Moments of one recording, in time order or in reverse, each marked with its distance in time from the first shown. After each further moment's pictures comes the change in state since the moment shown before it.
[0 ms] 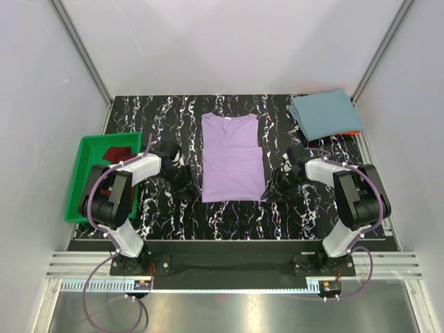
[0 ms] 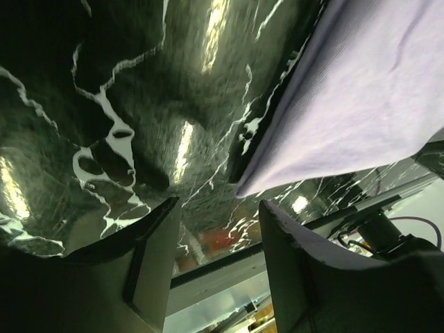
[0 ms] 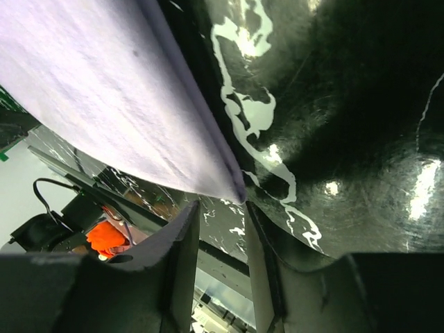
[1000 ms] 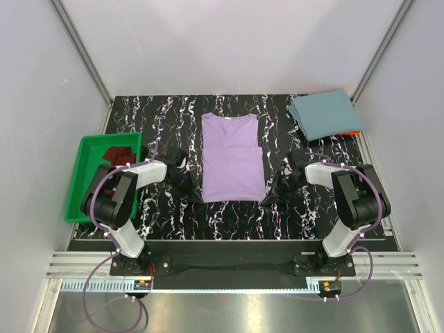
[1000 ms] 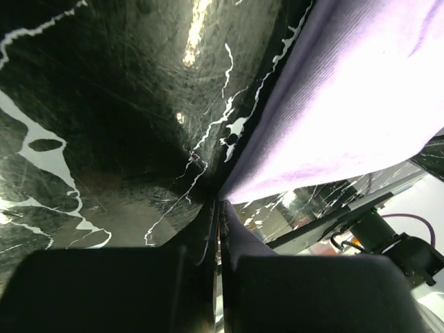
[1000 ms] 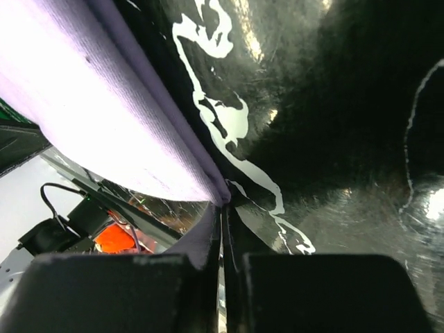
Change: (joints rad) left arm -0.075 0.003 -0.095 0.150 0.021 -0.110; right arm 0.000 0.008 -0.069 0.087 -0.010 0.048
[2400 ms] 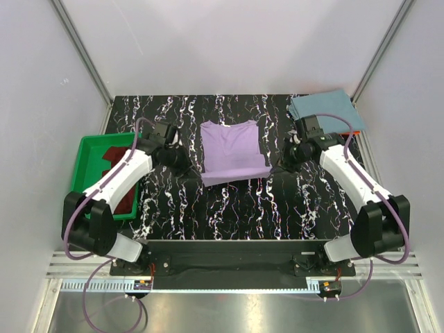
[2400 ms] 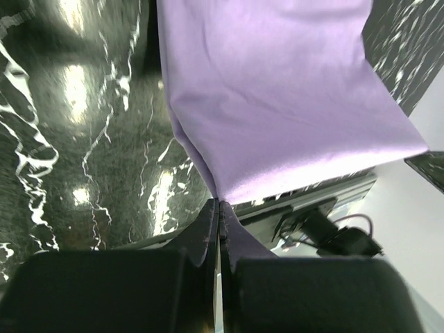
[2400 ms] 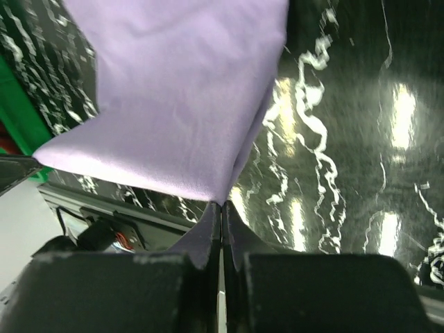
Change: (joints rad) left arm -0.008 -0.263 0.241 -0.269 -0.089 -0.067; right arm 0.023 -0.282 0.357 -0.411 0.243 -0.037
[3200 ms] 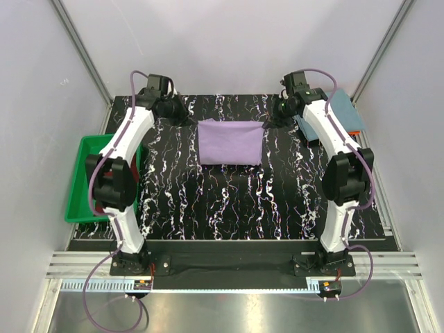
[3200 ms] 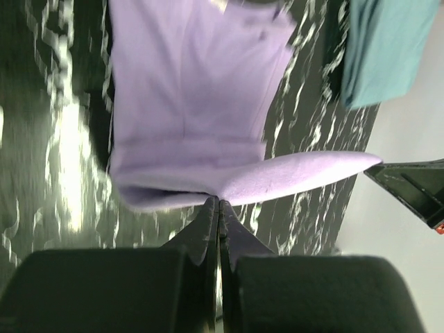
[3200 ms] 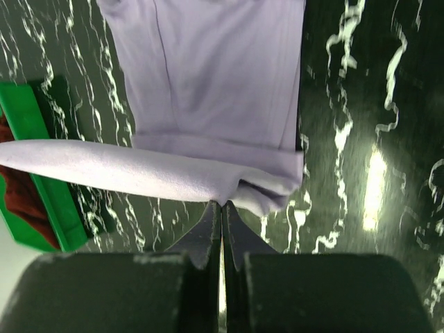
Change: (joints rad) left arm 0.162 0.425 0.656 -0.006 -0.003 0.109; right arm -0.029 0.546 0.745 -0.069 0.050 -0.117
